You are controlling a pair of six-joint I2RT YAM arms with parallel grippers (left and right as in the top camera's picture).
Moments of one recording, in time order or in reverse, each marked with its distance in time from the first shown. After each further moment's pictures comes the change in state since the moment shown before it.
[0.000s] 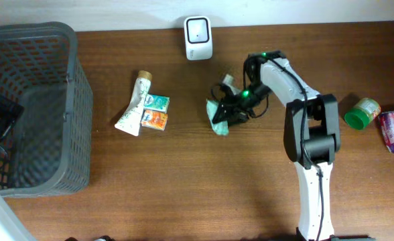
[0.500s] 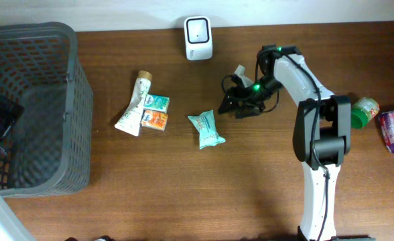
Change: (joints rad) left arm 0.000 0.000 0.000 0.001 0.000 0.000; right arm -0.061 -0.038 -0.015 0.094 0.054 -0.018
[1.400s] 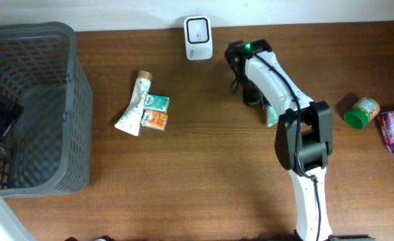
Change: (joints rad) left arm 0.000 0.000 0.000 -0.001 0.000 0.000; right arm 0.182 -0.009 0.161 -0.195 1.304 0.668
